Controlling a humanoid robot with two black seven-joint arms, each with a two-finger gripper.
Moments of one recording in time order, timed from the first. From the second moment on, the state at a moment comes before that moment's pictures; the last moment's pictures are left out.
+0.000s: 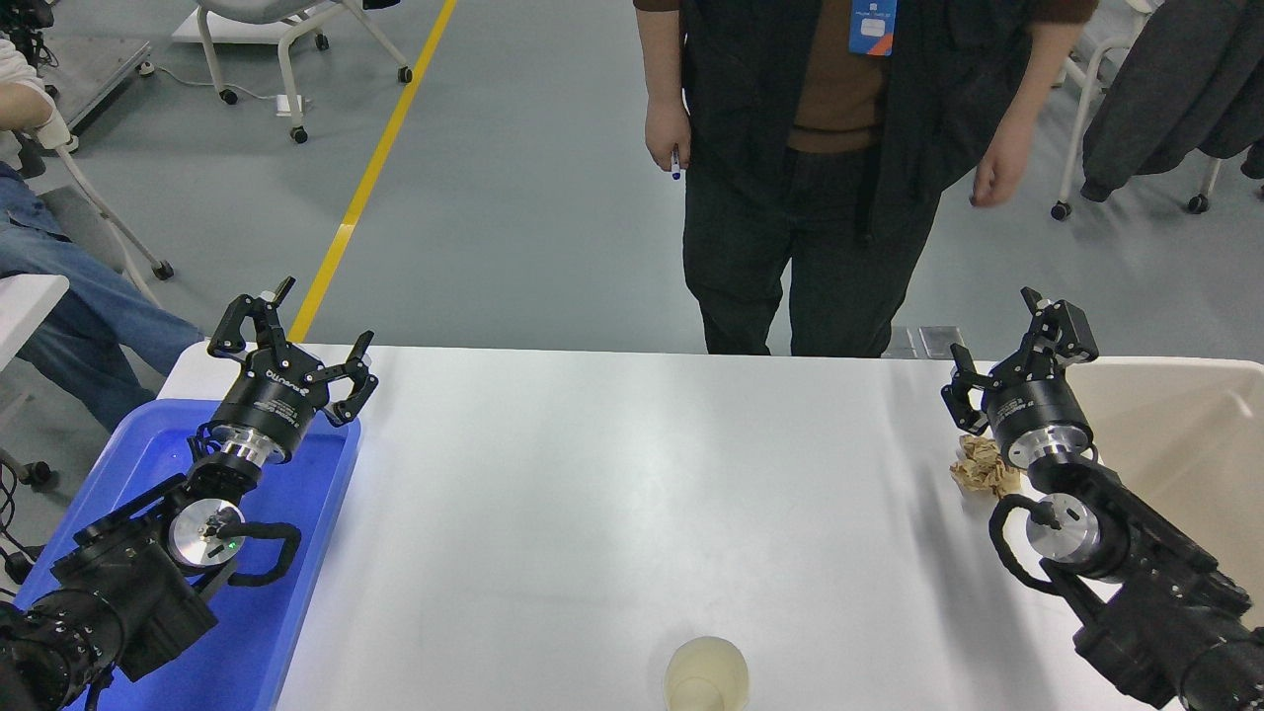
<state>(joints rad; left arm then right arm) -0.66 0.33 -0.57 -0.36 -0.18 -0.70 -0.53 0.54 -0.26 0.98 0.68 -0.27 0.03 0.46</state>
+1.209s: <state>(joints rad) -0.66 0.33 -0.57 -0.36 -0.18 -0.70 -0.53 0.55 -0.27 0.98 0.69 -0.27 0.03 0.46</state>
